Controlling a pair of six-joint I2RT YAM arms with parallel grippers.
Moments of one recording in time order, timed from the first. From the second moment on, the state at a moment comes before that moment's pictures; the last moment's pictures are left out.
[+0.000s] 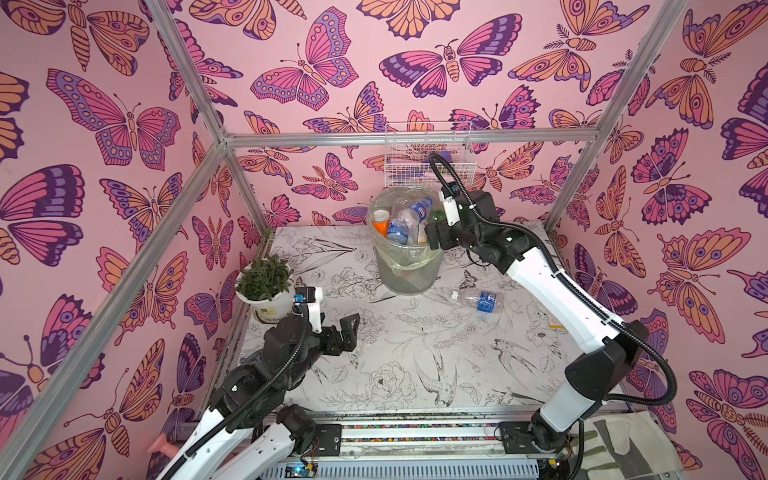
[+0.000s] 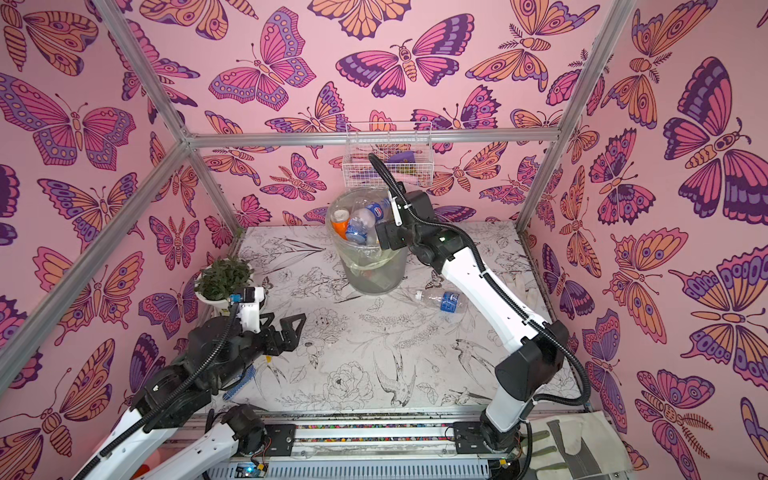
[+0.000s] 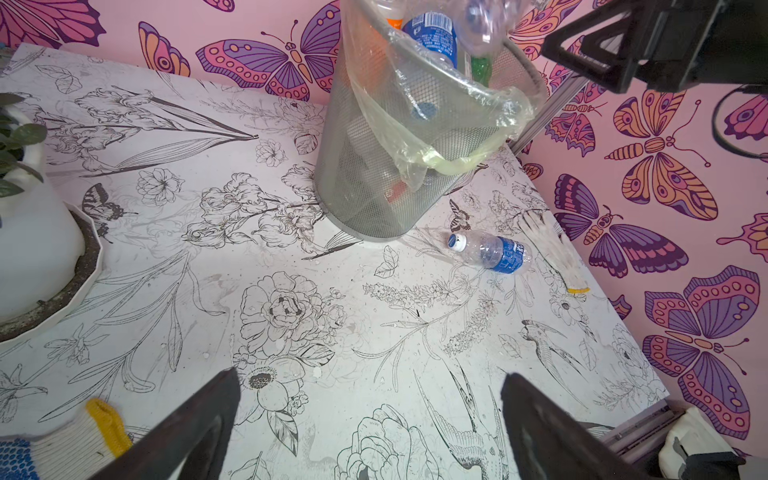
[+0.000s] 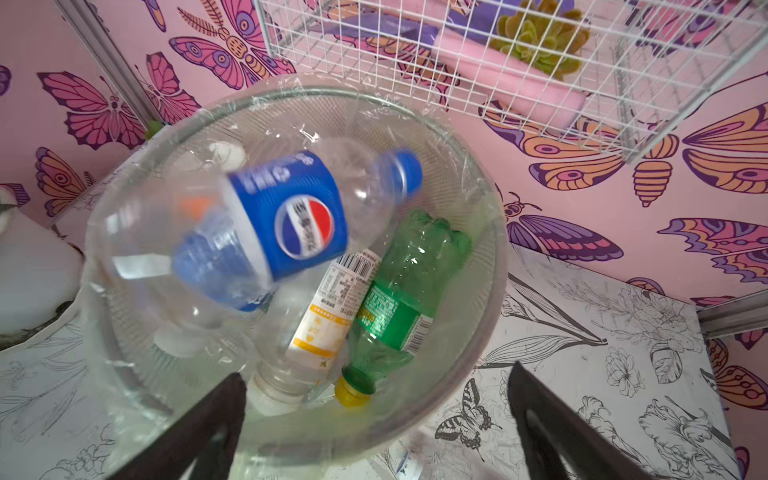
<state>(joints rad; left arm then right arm) -0.66 0.57 0.87 -0.75 -0.20 -0.51 0.59 1.65 1.80 -0.66 0.21 0.07</state>
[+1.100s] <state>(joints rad) -0.66 0.60 0.88 -0.76 -0.21 -0.52 0.51 1.31 1.55 -0.72 0.26 0.12</state>
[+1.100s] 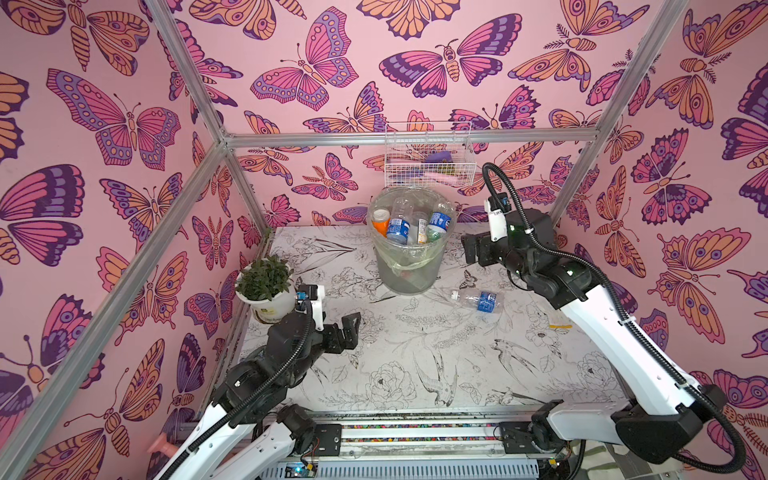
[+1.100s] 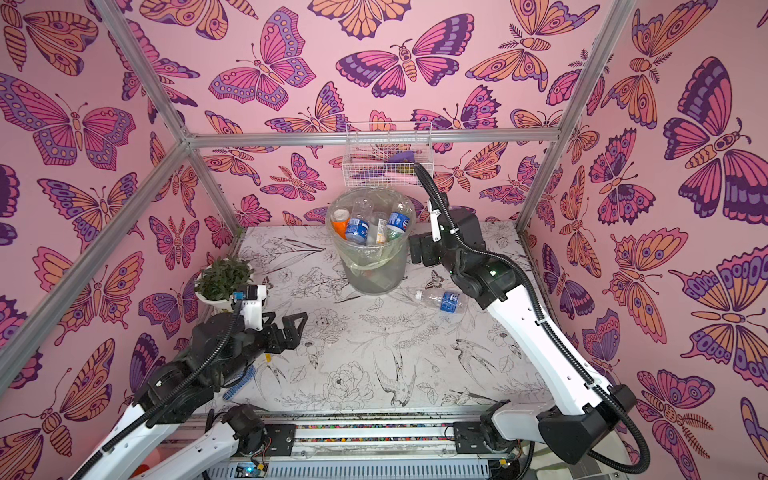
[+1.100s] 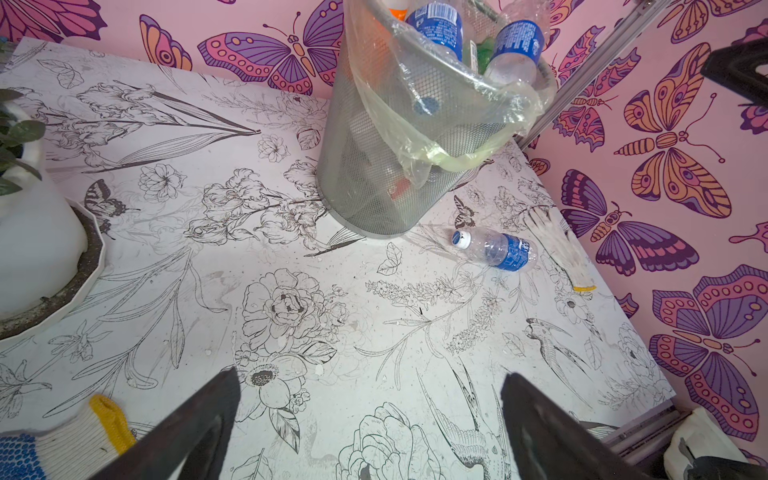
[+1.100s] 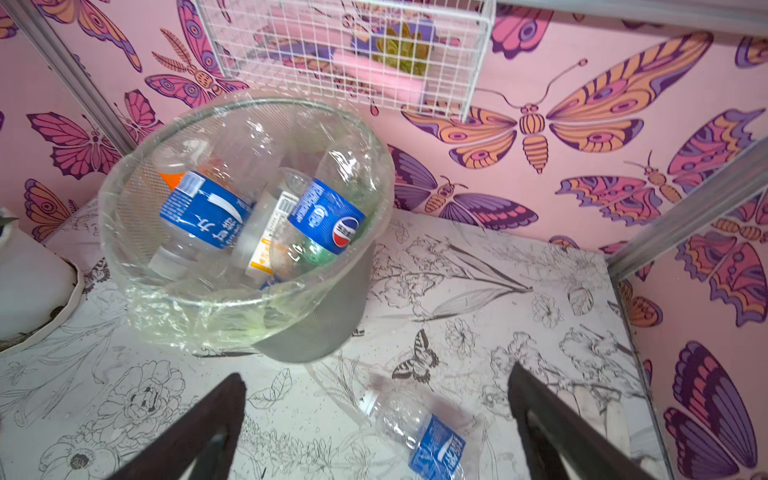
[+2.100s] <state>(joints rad) -0.66 0.58 0.88 -0.76 -0.21 -0.51 0.32 1.64 1.17 -0.65 0.22 -0.12</state>
